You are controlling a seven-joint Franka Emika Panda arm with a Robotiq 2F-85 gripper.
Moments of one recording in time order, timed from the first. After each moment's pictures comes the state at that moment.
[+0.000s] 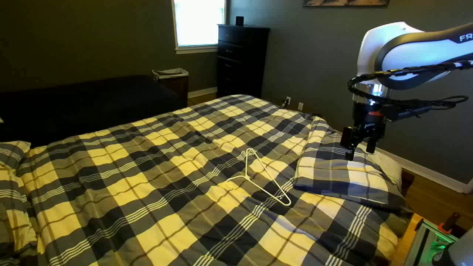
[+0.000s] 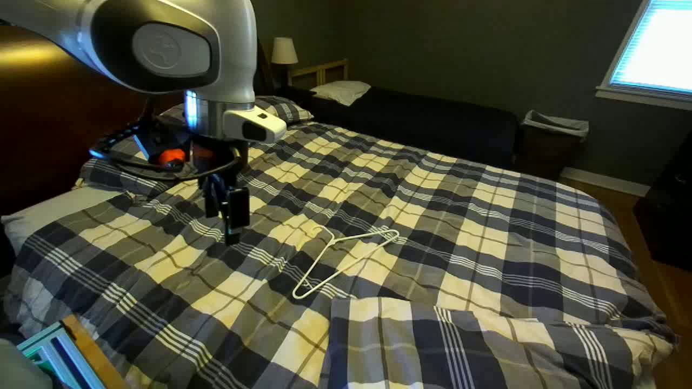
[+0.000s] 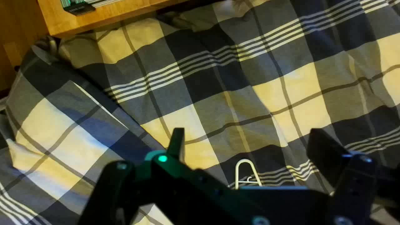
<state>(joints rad) -0.10 -0.57 -0.02 -2.68 -0.02 1.91 0.15</state>
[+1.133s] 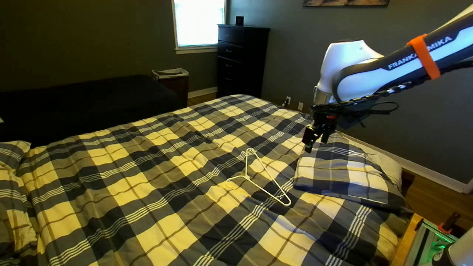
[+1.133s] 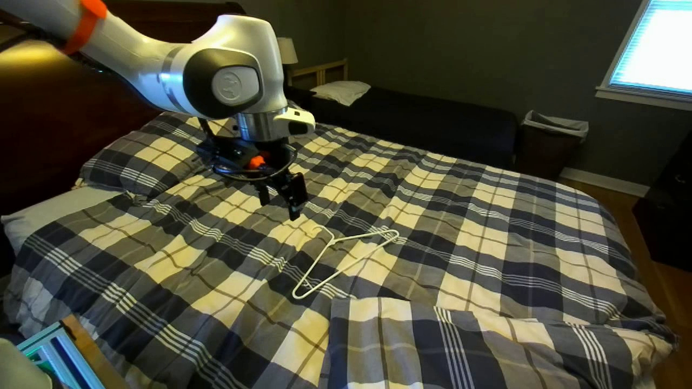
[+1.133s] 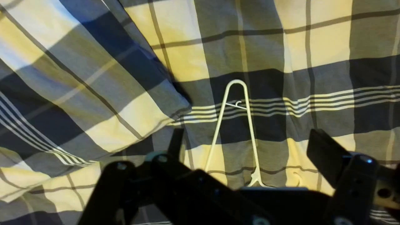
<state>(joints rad) -0.06 -0.25 0.01 -2.55 -0.12 2.32 0.08</state>
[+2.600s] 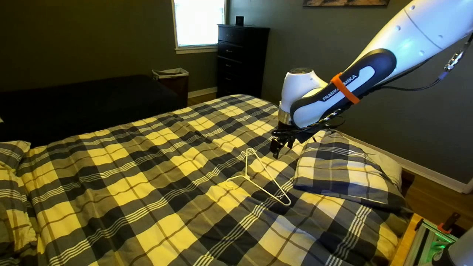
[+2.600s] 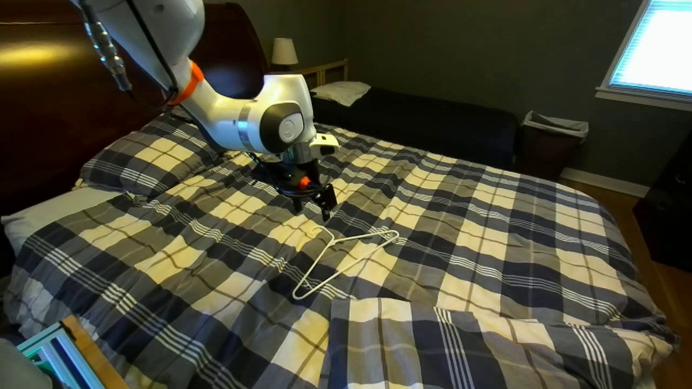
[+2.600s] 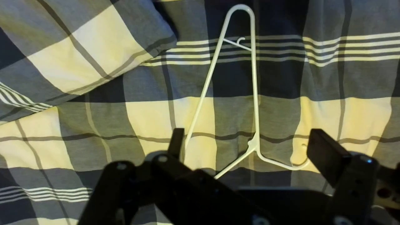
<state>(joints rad) -0.02 0.21 0.01 -2.28 -0.23 2.56 0.14</state>
